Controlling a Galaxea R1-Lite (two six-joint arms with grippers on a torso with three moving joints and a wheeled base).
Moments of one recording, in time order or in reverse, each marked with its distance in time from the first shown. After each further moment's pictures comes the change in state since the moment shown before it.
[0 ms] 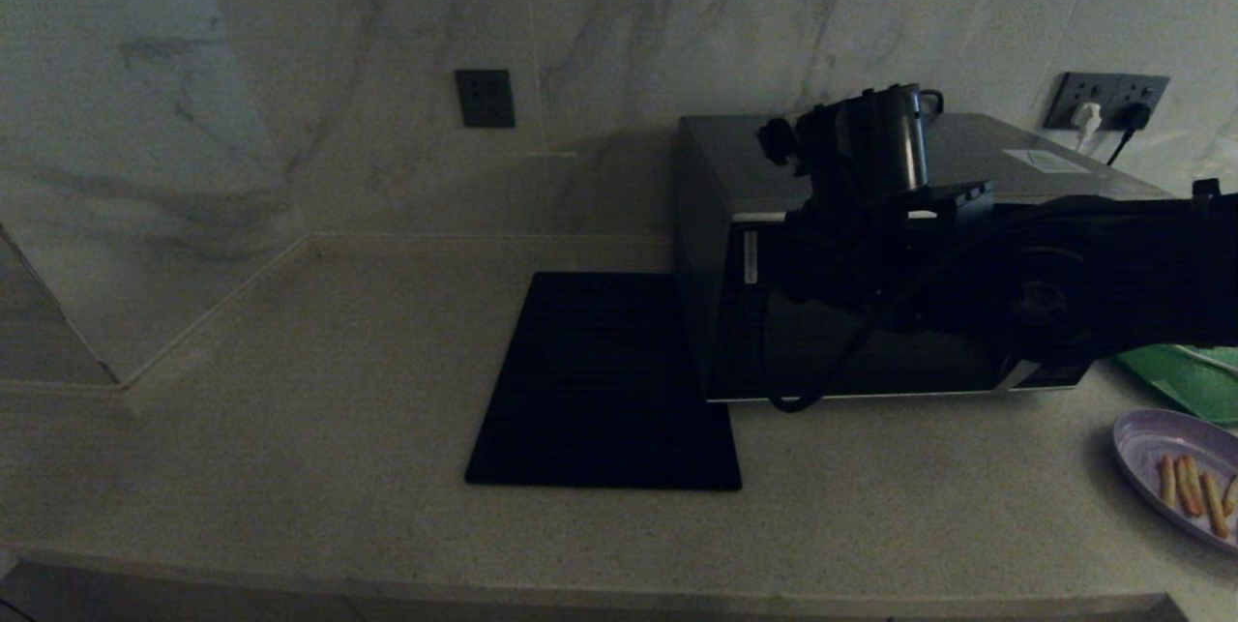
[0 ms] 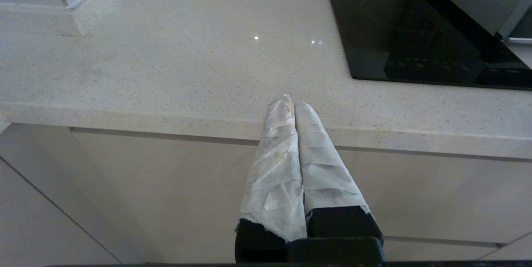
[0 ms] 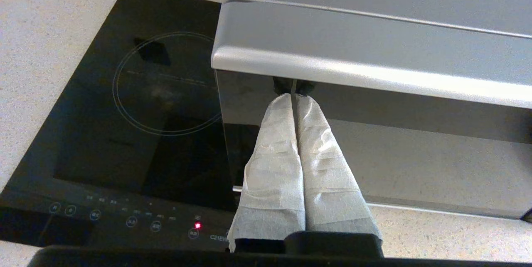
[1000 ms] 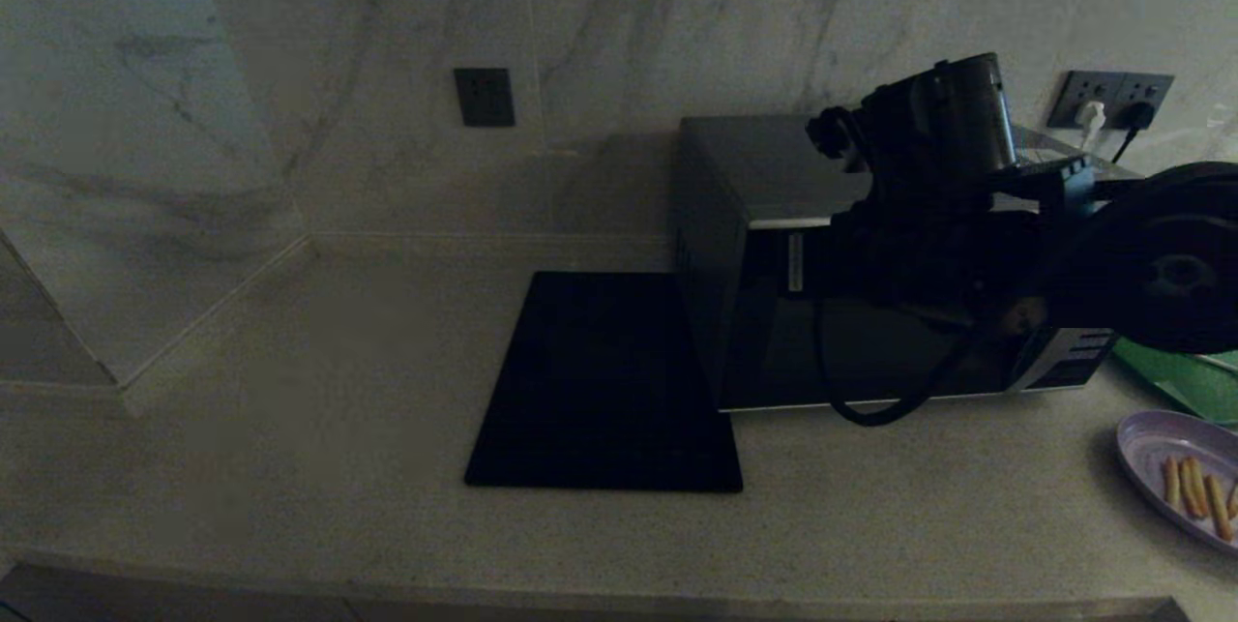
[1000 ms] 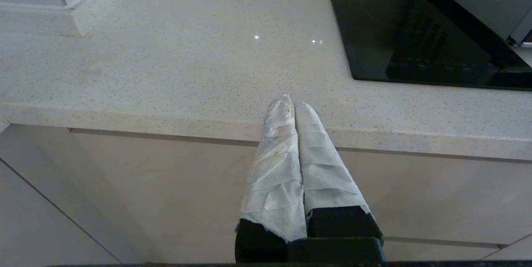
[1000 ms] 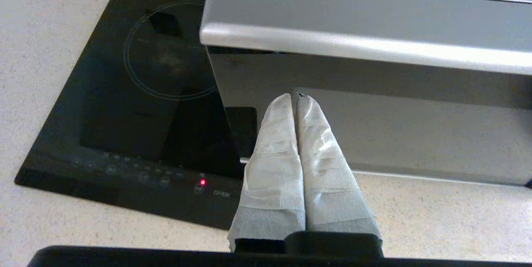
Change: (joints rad) left arm 0.000 0.000 0.000 0.000 0.000 0.000; right arm 0.002 -0.120 0.050 0.155 0.073 0.071
